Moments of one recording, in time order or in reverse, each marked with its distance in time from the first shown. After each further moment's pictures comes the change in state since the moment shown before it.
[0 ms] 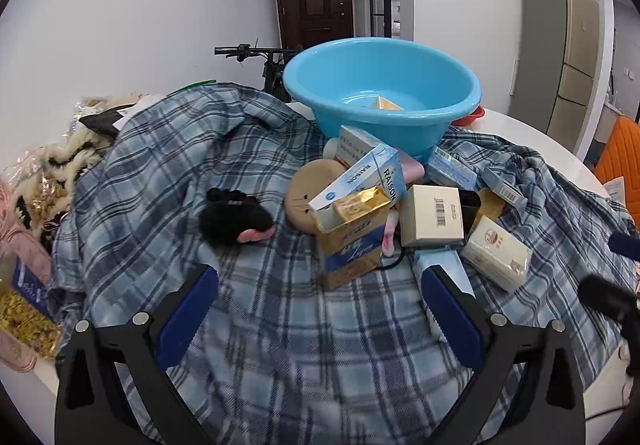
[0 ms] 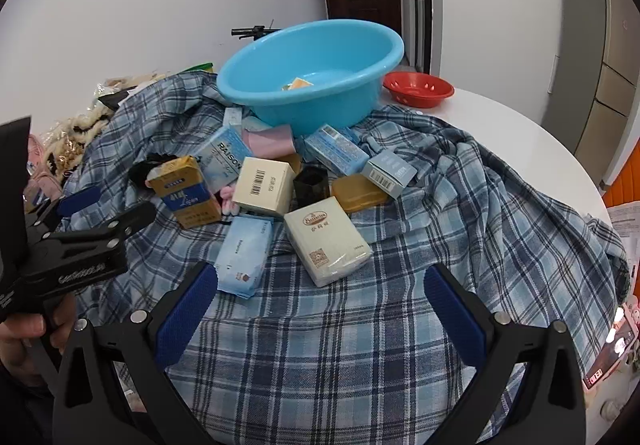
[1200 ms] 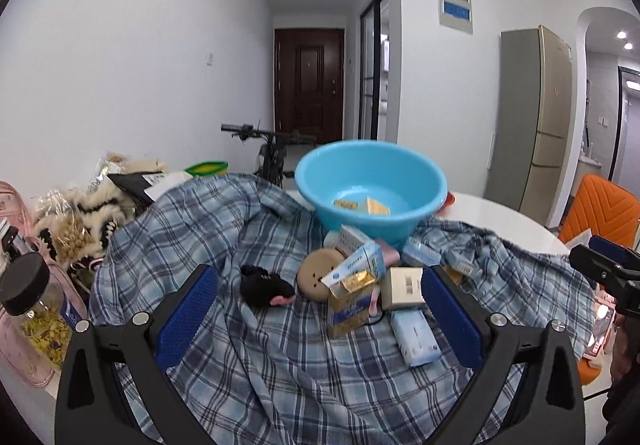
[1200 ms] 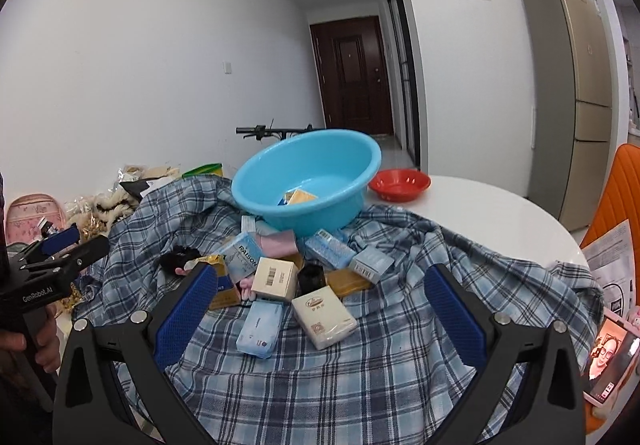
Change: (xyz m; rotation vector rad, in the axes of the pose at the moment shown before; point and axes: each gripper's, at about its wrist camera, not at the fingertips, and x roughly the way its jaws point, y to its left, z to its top) left arm -0.114 0.035 0.007 -0.033 -0.285 -0.068; right arm -0.087 -0.005 0.006 0.043 -0.353 0.012
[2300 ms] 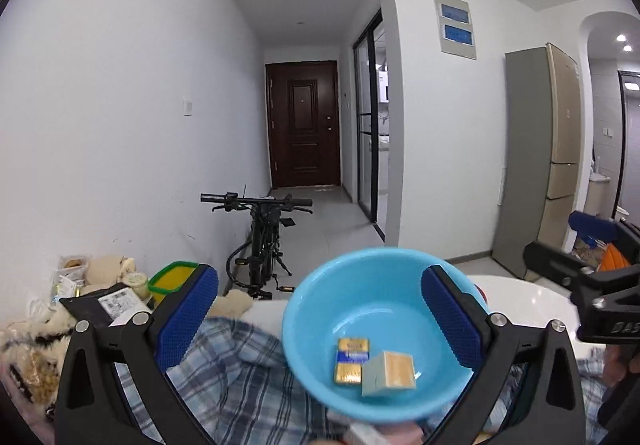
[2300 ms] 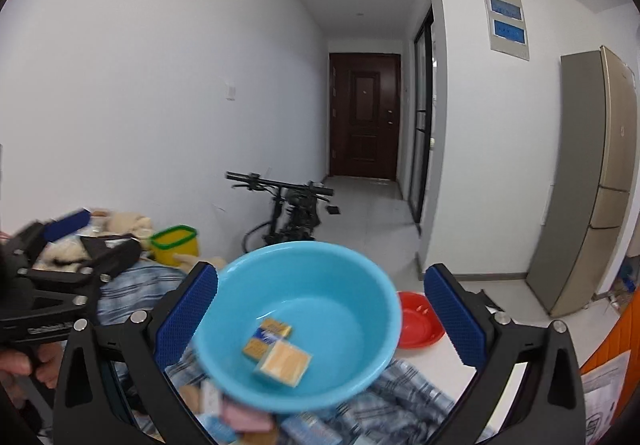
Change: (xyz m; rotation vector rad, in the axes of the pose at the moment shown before) left arm 0.140 -0.003 0.183 0.039 -0.139 -0.015; right arm 0.128 0.026 0.187 -0.147 -0.126 -0.007
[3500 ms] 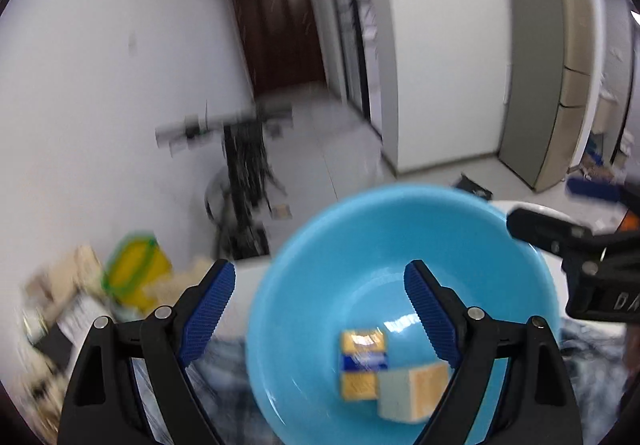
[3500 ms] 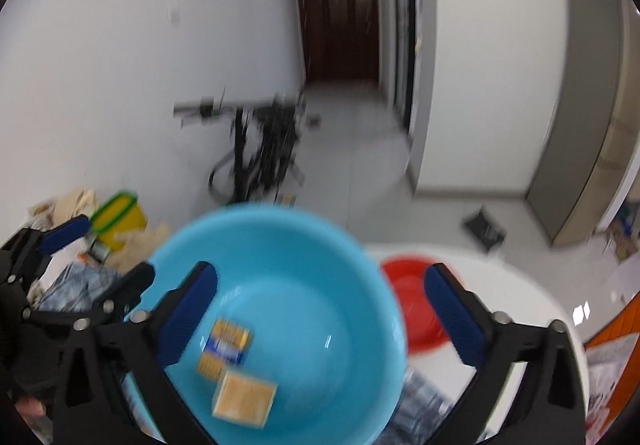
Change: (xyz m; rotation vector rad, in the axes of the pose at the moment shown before) left arm 0.207 -0.041 0.022 0.208 0.297 0.050; right arm 0.187 -0.066 0.031 0.081 0.300 -0.093
